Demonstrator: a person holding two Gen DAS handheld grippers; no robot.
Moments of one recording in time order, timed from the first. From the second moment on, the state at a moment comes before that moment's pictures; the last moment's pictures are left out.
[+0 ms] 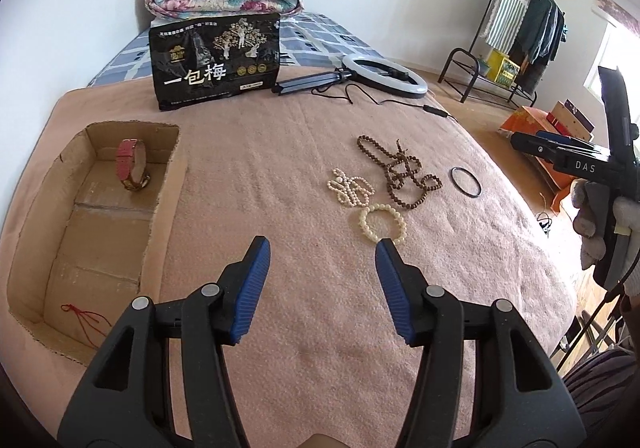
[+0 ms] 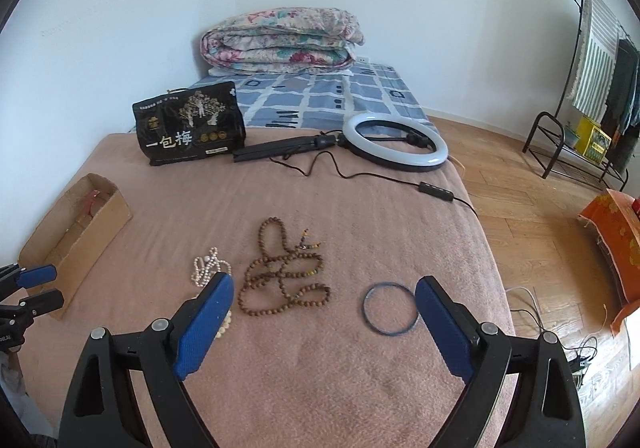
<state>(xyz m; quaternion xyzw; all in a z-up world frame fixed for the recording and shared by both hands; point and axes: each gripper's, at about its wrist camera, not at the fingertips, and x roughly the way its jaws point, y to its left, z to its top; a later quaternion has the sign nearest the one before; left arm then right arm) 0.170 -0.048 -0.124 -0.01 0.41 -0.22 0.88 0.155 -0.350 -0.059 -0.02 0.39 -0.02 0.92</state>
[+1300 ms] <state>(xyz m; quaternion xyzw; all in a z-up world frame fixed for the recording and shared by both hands) 0.248 -0.160 -0.228 0.01 0.50 -0.22 0.84 0.181 -0.455 -0.164 0.03 0.42 -0.06 0.90</state>
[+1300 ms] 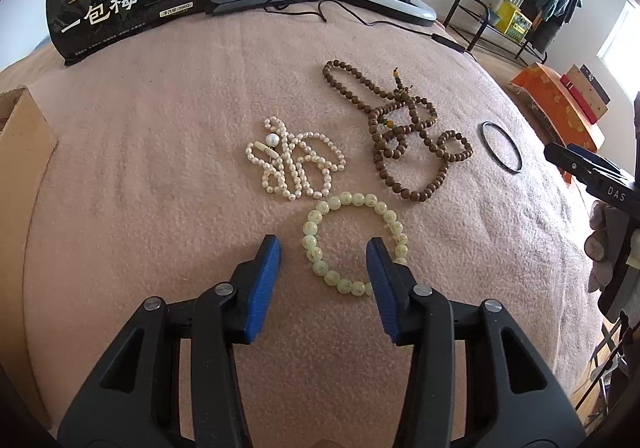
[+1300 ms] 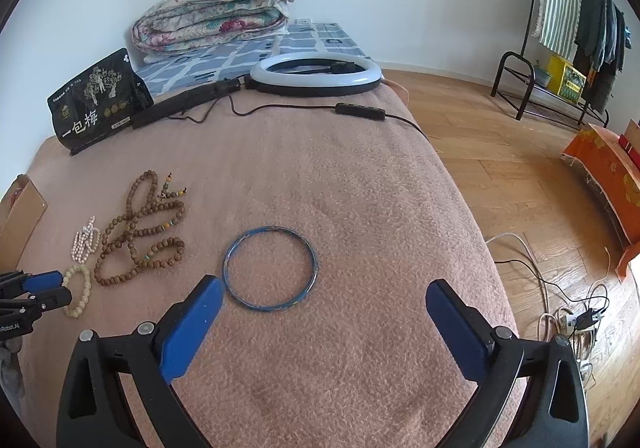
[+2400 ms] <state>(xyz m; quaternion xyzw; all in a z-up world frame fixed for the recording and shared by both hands) 0.239 -0.158 -0.222 -0.01 0.47 -0.23 0.85 0.231 -0.425 -0.205 -0.01 0.48 -0.02 0.88</state>
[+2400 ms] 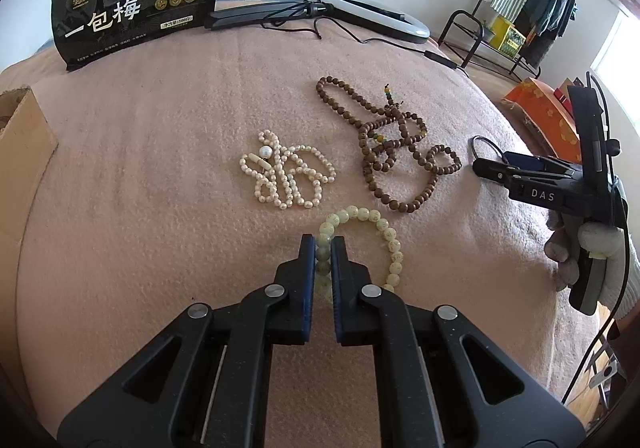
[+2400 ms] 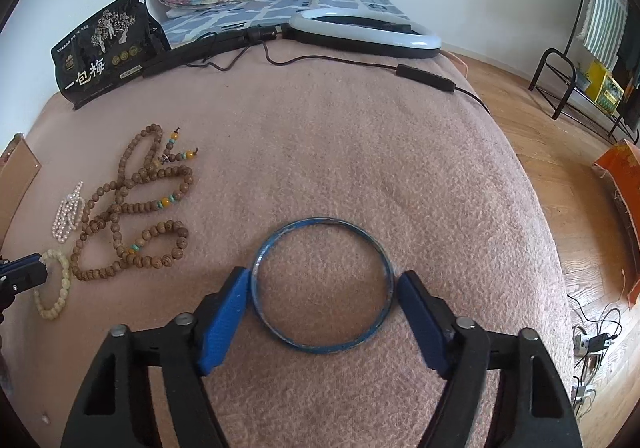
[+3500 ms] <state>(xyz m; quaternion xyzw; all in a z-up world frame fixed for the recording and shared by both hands) 0.200 -0.104 -0.164 -0.01 0.42 -0.21 0.88 0.184 -0.366 -0.135 -0.02 0.43 0.03 0.90</state>
